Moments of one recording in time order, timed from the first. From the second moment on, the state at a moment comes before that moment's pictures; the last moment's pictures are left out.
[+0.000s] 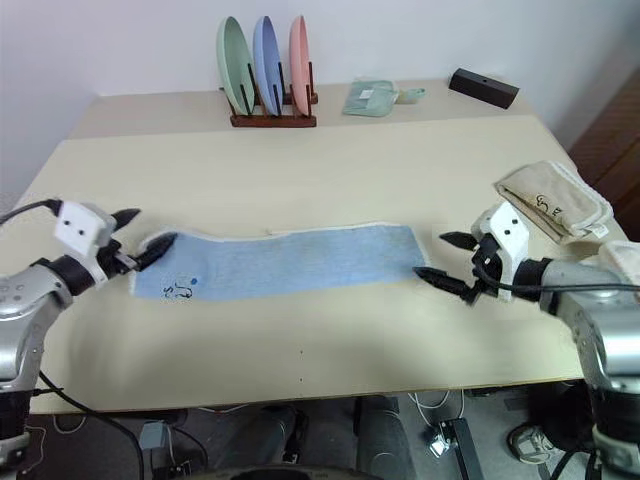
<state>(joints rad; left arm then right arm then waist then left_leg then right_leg) -0.09 0.73 0.29 -0.15 -0.31 0.30 -0.68 -0.11 -0.82 -0.31 -0.33 0.51 0.74 0.94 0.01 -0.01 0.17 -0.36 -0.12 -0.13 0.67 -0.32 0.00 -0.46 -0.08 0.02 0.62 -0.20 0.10</state>
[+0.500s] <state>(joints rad) -0.19 0.76 0.28 0.08 -0.17 0.20 -0.56 -0.02 -0.54 -0.52 -0.46 0.88 1.21 0.50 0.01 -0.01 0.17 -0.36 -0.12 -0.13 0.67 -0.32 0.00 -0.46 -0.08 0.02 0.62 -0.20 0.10</state>
